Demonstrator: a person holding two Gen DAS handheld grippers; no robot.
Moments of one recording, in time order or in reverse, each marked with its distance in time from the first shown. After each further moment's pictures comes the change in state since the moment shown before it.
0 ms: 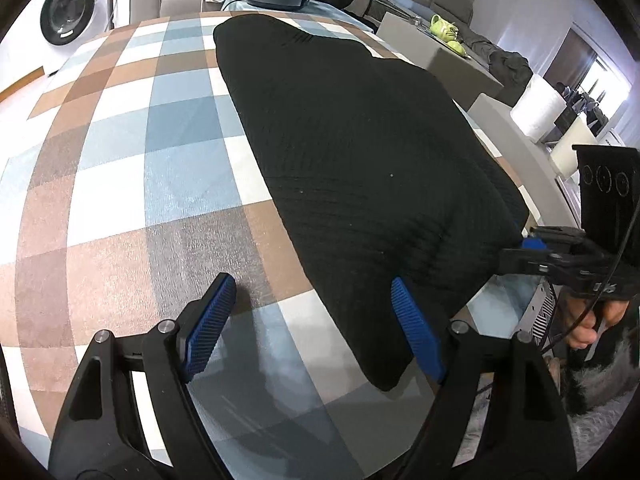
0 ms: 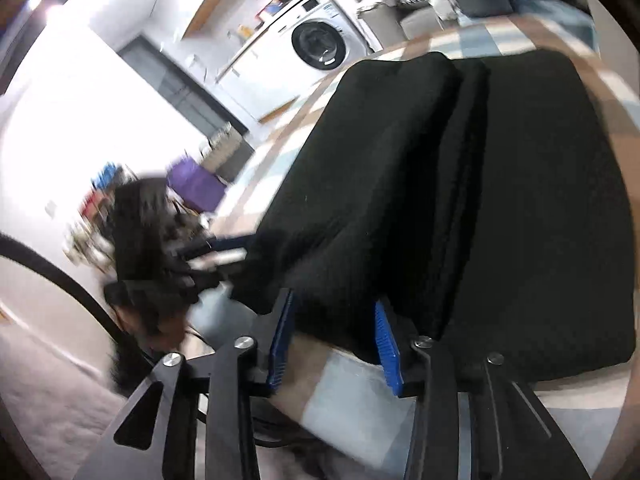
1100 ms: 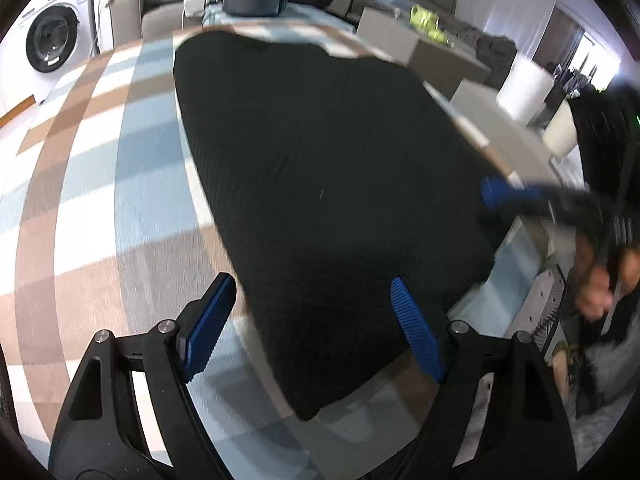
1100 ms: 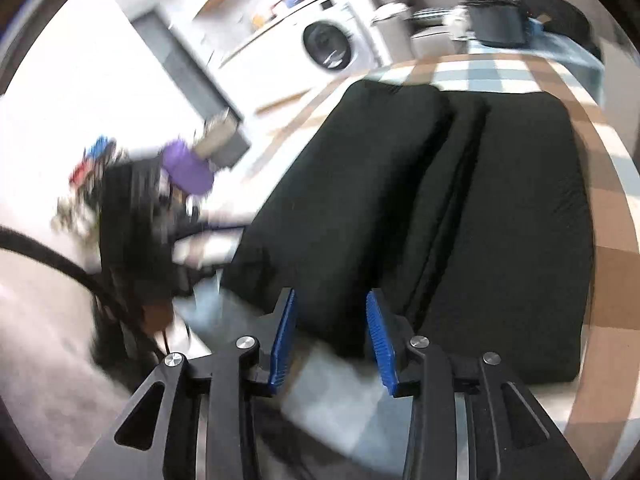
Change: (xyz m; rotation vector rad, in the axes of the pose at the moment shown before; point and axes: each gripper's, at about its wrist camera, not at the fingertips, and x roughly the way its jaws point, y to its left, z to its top) left arm 0.005 -0.031 0.007 0.084 0.011 0.025; right arm -0.017 -0.002 0.010 0.036 -0.066 -0.022
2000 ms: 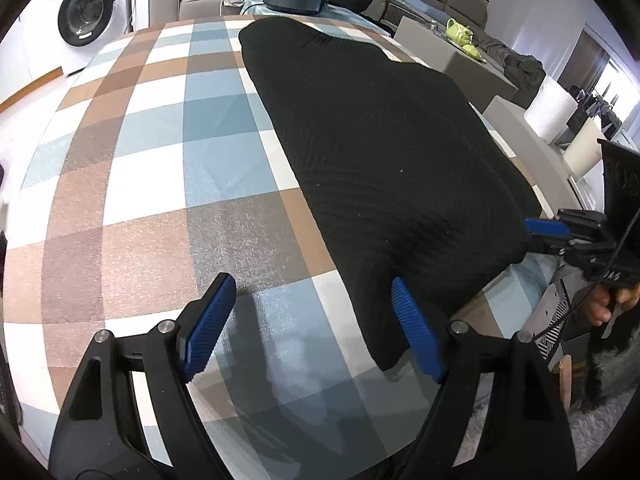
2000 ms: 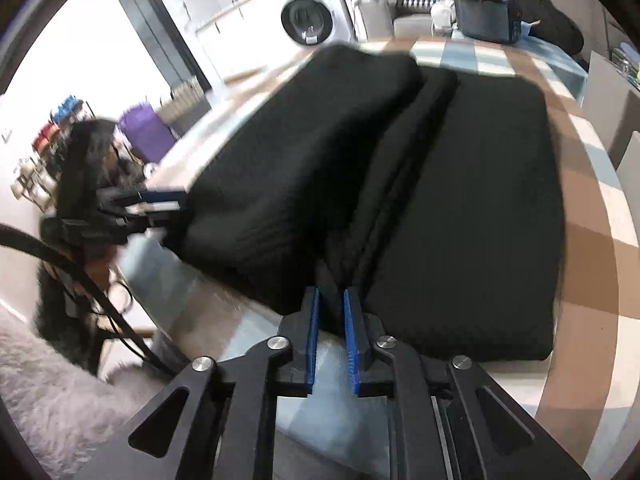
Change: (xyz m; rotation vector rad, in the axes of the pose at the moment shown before) left arm -0.022 0.050 -0.023 -0.110 -0.027 0.046; right arm -0.014 -0.002 -0.021 -0.171 0.078 -0.136
